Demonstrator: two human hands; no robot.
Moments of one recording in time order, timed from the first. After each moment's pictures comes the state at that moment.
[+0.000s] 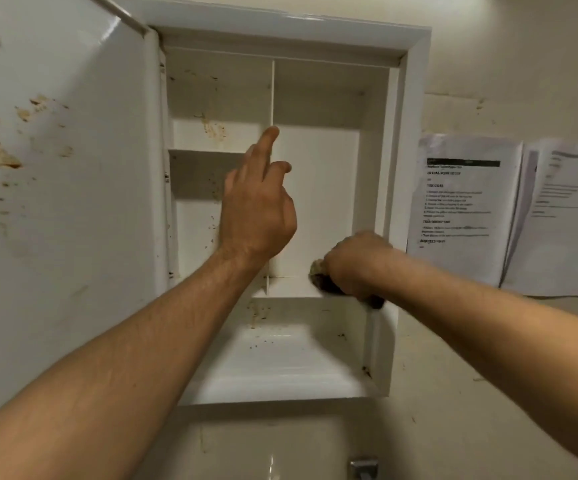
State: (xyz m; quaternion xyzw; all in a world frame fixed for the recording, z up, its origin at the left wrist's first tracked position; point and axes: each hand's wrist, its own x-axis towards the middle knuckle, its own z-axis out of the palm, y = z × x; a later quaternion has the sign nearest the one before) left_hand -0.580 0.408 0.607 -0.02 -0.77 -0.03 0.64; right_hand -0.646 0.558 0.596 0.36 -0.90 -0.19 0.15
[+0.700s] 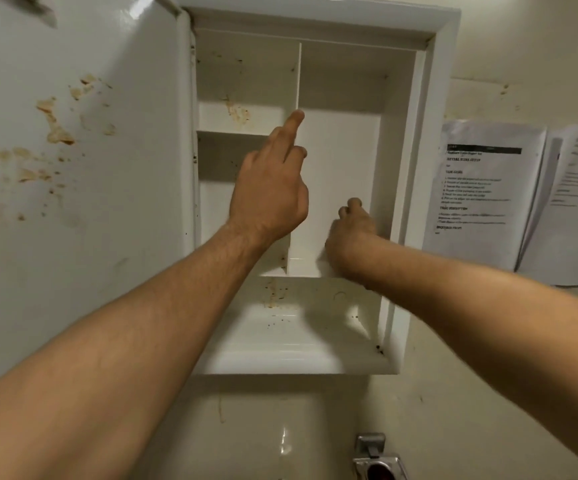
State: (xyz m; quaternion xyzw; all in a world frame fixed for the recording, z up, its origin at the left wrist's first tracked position) left_hand -0.566 0.395 0.612 0.01 -0.81 0.06 0.58; right_hand -0.643 0.518 0.589 0.23 -0.82 -0.47 0.23
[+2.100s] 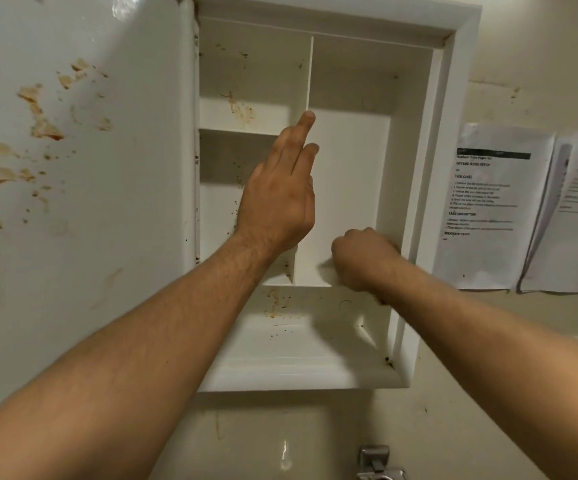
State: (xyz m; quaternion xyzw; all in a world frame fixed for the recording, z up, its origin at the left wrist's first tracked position) left_hand -0.584 0.385 0.603 -0.05 -0.79 0.01 0.61; right_hand -0.650 0.526 0.572 0.31 -0.91 -0.14 0.25
